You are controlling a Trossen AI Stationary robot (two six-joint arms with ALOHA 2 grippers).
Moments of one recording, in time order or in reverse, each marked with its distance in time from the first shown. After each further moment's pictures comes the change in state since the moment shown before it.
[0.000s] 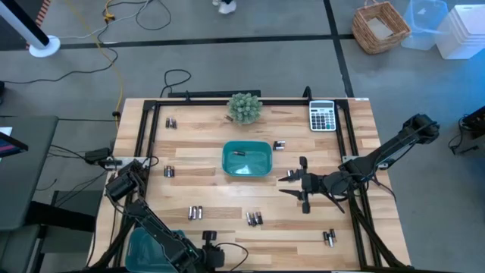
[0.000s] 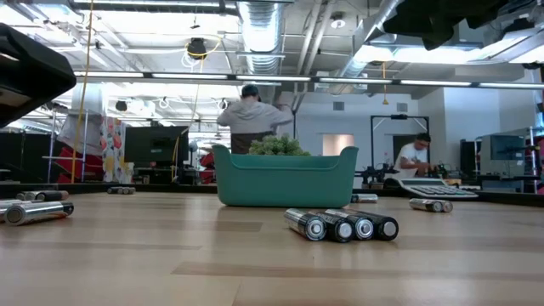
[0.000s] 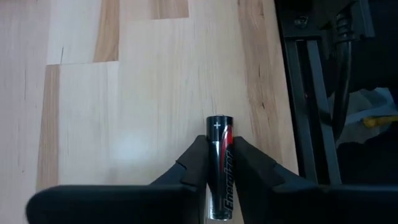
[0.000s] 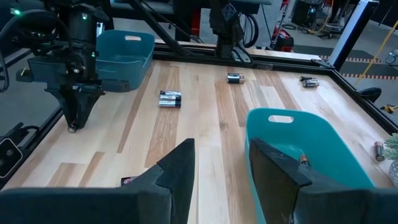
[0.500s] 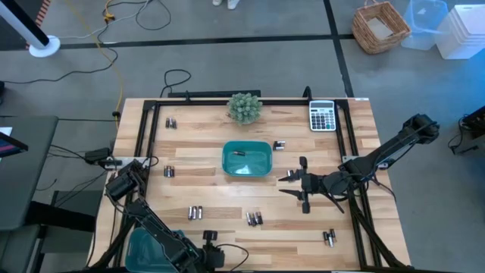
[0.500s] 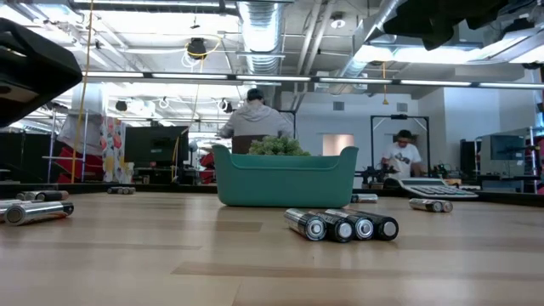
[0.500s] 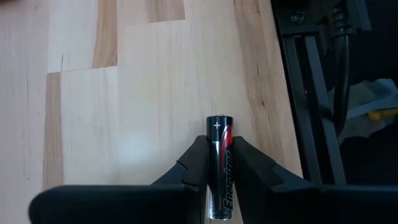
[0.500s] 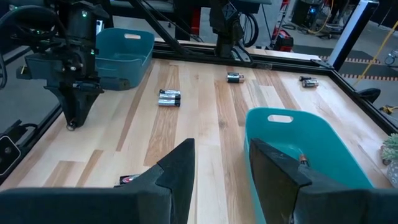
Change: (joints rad) left arm 0.002 -0.026 -0.003 0.002 -0.014 0.055; right arm 0.000 0.000 0.000 -0.005 0.000 -0.007
